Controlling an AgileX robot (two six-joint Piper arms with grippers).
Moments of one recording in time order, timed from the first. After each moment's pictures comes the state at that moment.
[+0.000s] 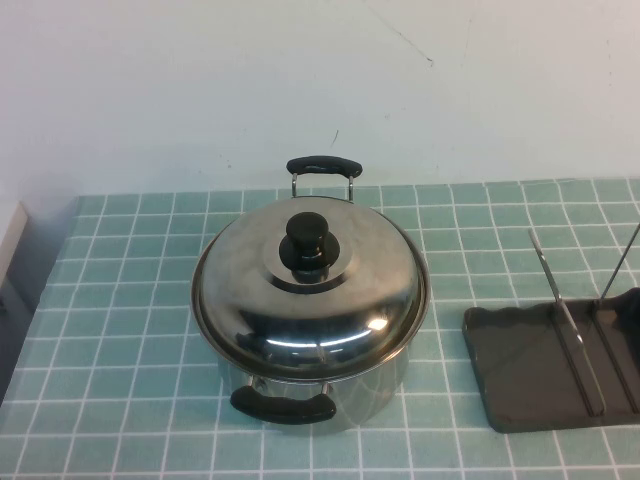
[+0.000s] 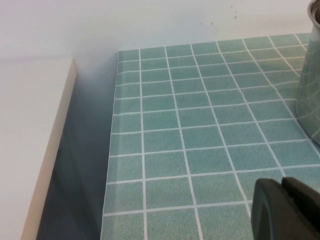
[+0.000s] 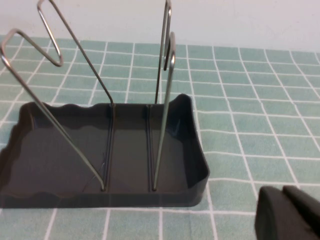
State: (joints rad) right arm 0.00 -0.01 0.02 -0.07 0.41 0.00; left arm -0.02 -0.01 0.02 -0.09 0.34 0.07
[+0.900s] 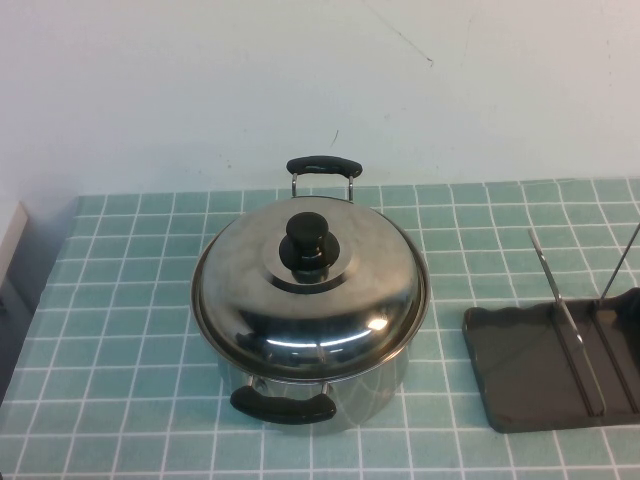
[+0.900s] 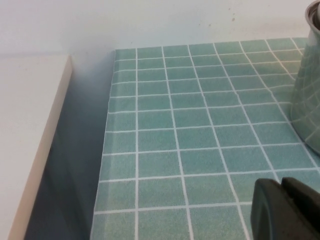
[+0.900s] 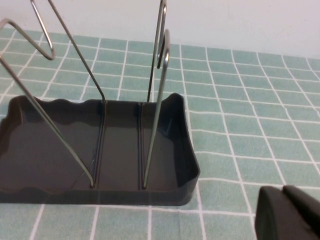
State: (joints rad) right arm 0.00 -0.01 0.02 -0.11 0.41 0.00; left arm -0.02 -0.01 0.02 -0.11 0.34 0.06
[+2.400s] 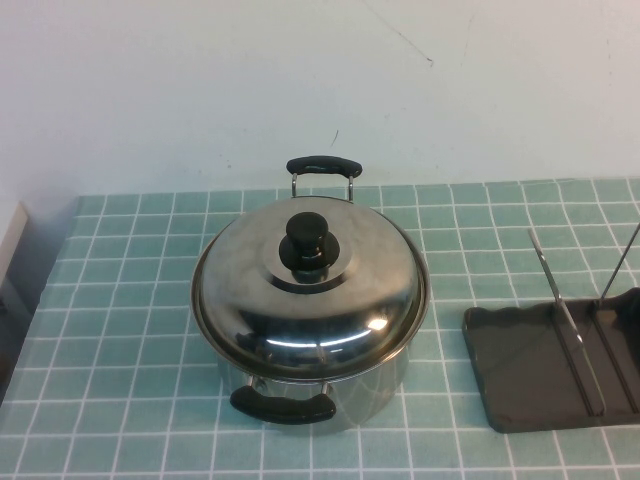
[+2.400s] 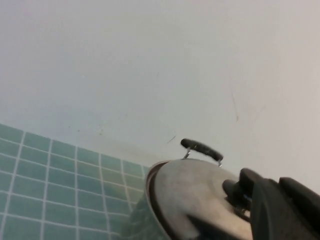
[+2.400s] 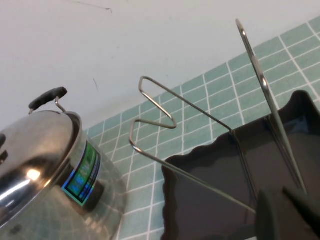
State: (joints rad) right arm 0.00 -0.01 0.03 0.60 0.36 -0.06; left arm -0.02 0.20 -0.23 -1.25 0.24 0.60
